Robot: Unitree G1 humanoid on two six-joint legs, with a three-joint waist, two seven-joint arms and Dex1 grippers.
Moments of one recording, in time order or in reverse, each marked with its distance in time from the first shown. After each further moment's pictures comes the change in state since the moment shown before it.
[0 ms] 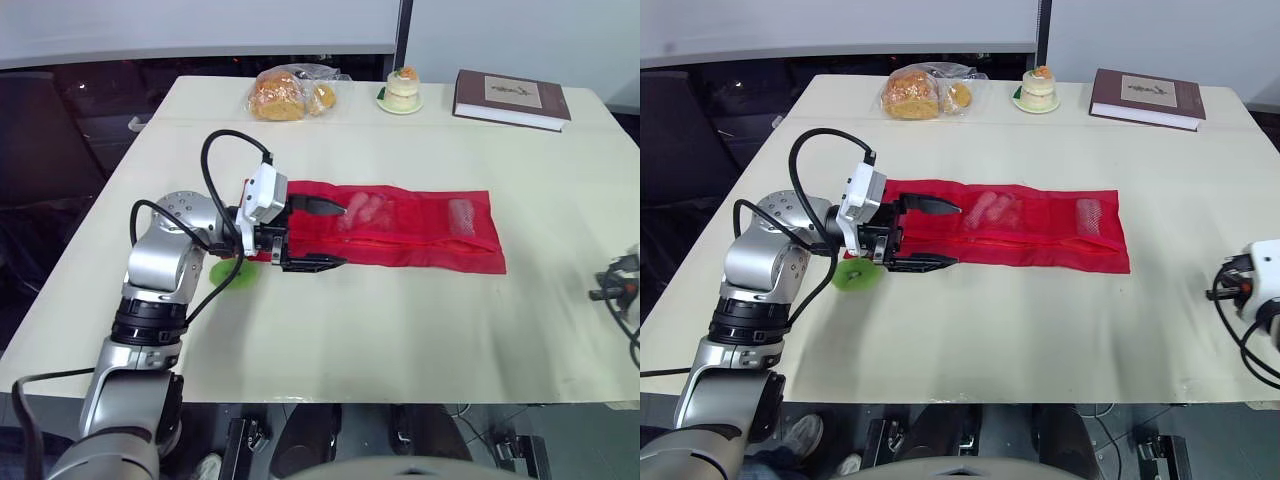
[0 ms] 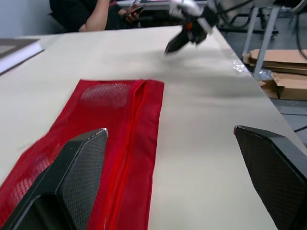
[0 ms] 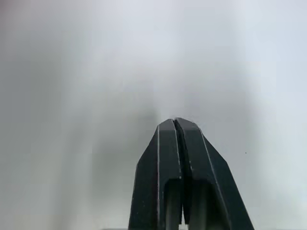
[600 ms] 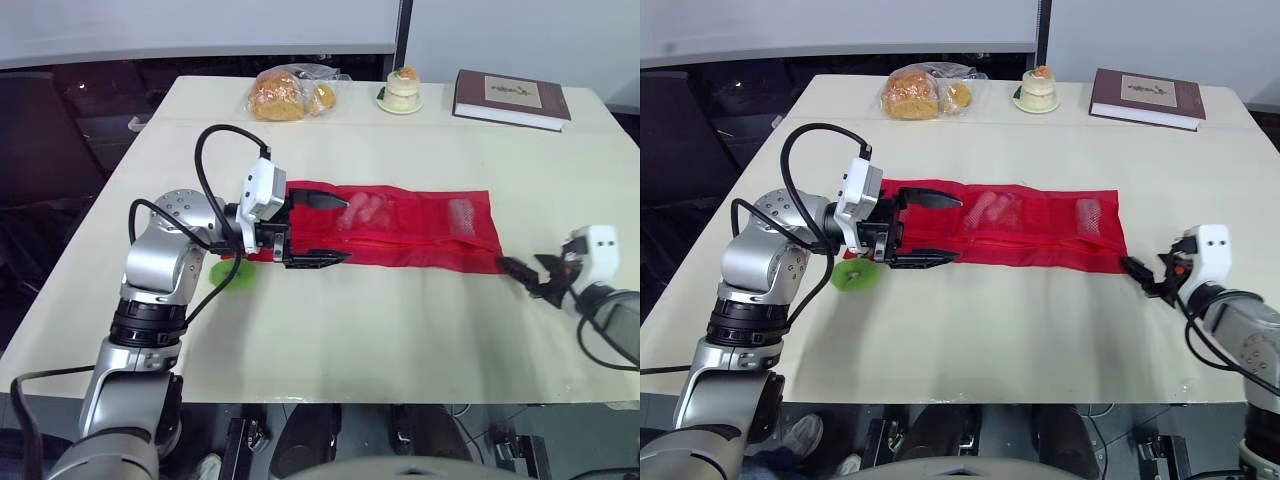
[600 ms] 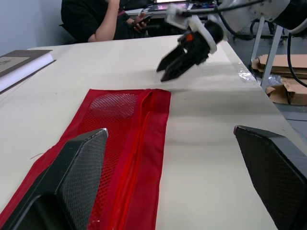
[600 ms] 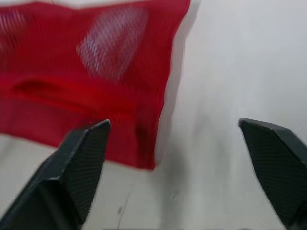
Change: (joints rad) left arm -0.011 -0.001 -0.011 -0.021 -0.026 -0.011 0.029; right arm -0.119 0.225 0.094 -0.175 0.257 0.212 -0.029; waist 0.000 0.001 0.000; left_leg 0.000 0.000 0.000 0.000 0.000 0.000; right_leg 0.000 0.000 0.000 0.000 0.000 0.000
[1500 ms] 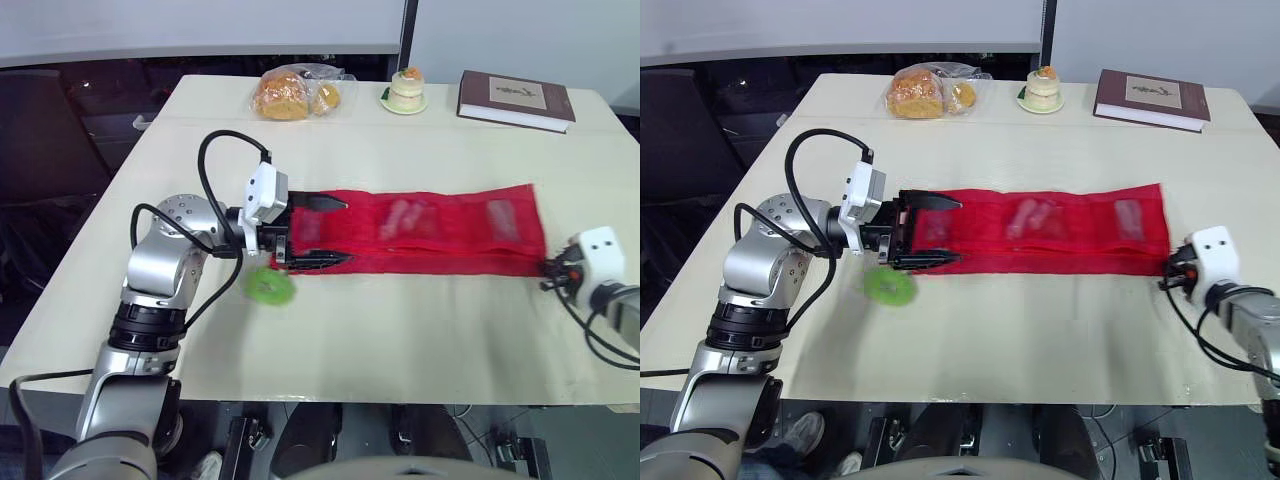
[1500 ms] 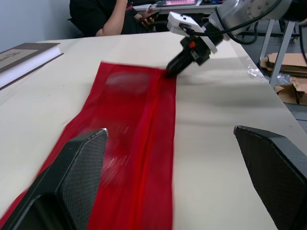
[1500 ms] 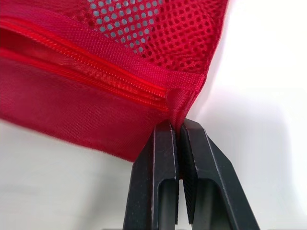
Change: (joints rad) left arm 0.025 0.009 -0.010 -0.005 -0.001 -0.010 0.042; right arm 0.015 -0.244 0.122 0.252 -0.312 -0.291 0.038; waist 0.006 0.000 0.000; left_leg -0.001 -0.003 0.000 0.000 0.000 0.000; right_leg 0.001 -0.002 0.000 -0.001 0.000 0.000
